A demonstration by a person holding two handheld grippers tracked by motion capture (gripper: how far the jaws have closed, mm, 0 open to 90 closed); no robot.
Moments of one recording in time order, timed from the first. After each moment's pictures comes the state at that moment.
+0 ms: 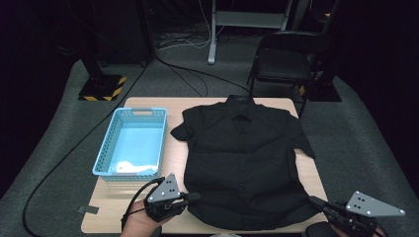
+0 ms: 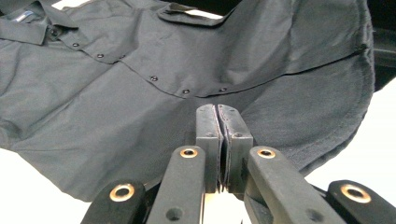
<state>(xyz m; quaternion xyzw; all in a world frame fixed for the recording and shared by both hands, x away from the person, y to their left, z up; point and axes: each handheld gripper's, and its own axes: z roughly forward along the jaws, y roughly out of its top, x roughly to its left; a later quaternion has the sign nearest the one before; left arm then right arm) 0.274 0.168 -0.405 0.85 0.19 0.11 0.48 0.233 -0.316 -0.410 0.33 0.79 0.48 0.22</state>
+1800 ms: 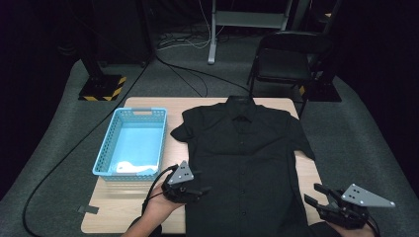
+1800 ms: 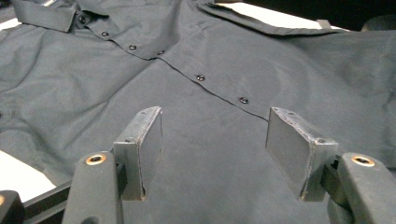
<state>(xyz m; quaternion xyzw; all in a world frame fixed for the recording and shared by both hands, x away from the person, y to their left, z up) 0.343 0.142 -0.457 0.84 0.23 0.13 0.47 0.262 -0.325 -0.437 0.37 0.76 0.49 0.23</state>
